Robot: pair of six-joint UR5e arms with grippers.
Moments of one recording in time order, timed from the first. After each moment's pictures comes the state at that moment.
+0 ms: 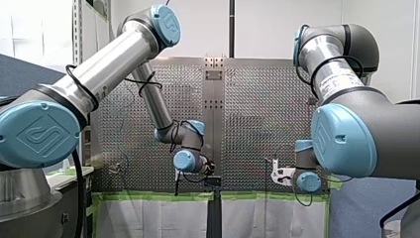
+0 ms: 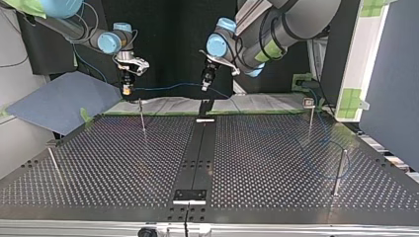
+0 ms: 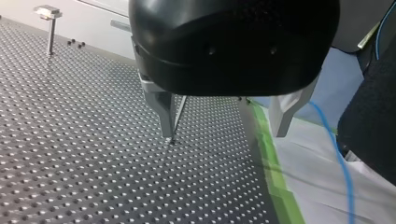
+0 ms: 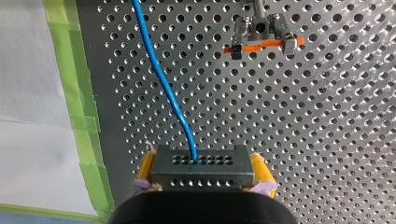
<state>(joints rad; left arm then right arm) -0.60 -2.37 -1.82 -2.39 -1.77 -1.74 1.76 -0.65 1.85 -1.06 1.47 1.58</state>
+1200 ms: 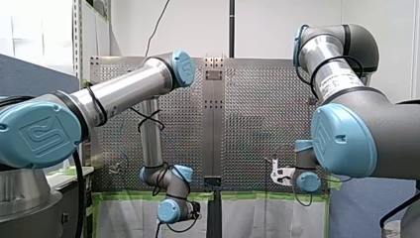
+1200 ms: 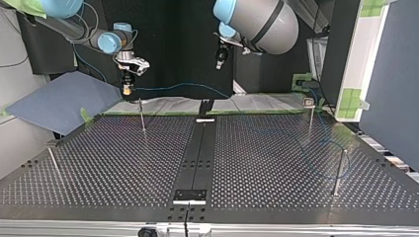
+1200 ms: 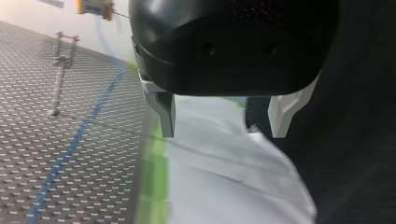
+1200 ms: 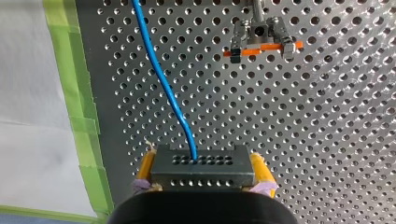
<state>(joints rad) -0.60 -2.69 -1.92 -2.07 -1.82 -1.68 1.77 -0.65 1.85 -1.06 1.47 1.58</state>
